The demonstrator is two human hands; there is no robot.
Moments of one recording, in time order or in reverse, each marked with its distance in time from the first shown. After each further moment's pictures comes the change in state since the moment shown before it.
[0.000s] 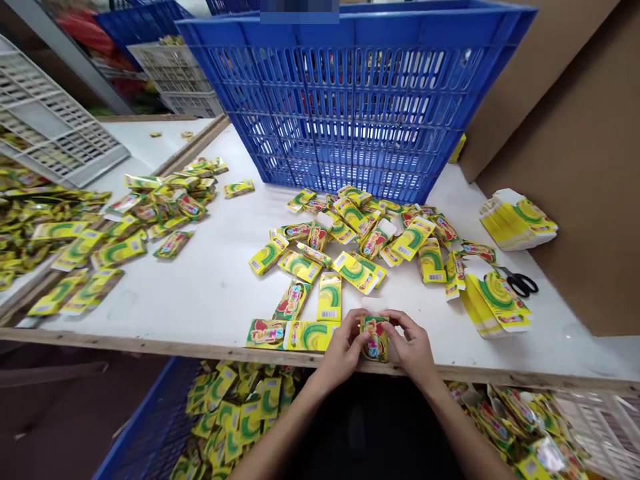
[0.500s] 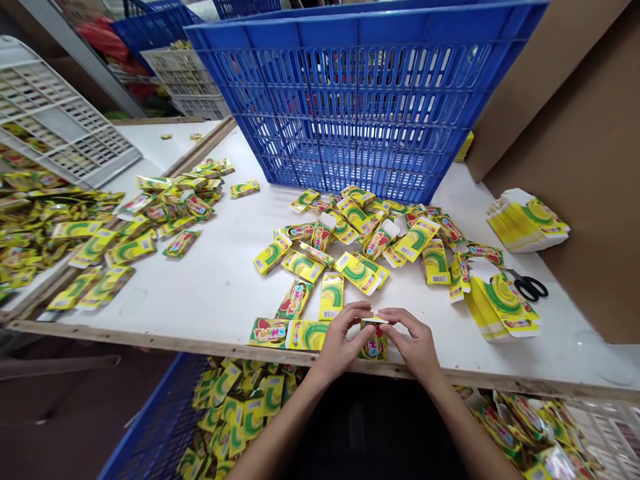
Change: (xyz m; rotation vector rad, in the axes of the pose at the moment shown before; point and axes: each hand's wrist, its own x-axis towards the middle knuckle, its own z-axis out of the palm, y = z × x) left_hand 0.011 0.011 -0.005 0.177 0.110 0.157; right_hand 0.012 -0.004 -0.006 -0.058 -0.063 -0.203
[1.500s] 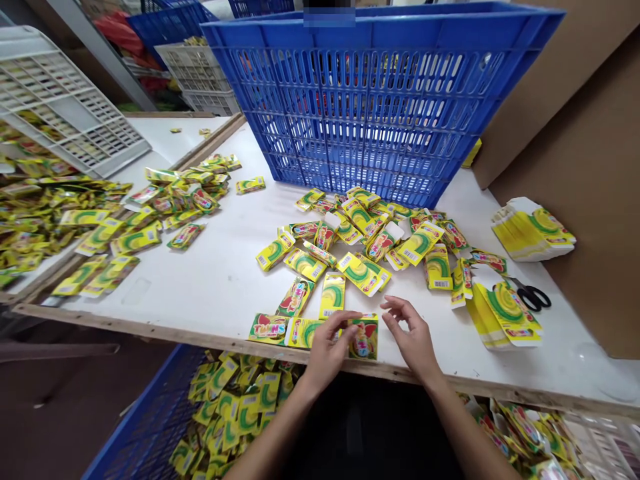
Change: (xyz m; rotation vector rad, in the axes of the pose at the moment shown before) left_hand -0.019 0.008 -0.012 0.019 0.215 -0.028; right_hand 0.012 0.001 0.002 -0.071 0.038 0.127
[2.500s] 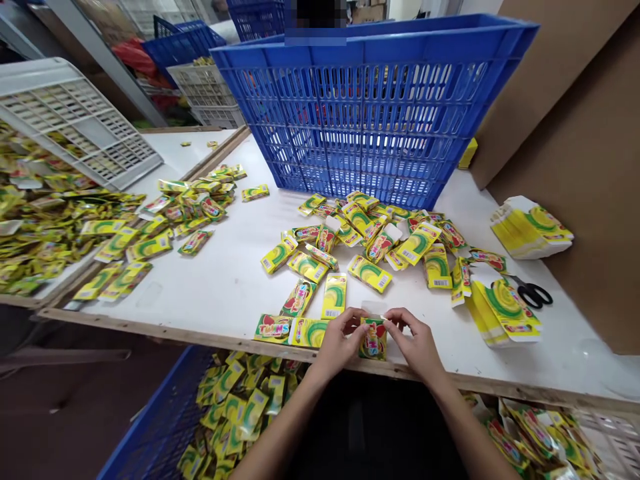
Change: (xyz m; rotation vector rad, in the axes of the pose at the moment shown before) left_hand 0.010 -0.015 0.013 -0.078 -0.136 -0.099; right_hand -0.013 -0.001 -0.008 0.041 -0.073 -0.004
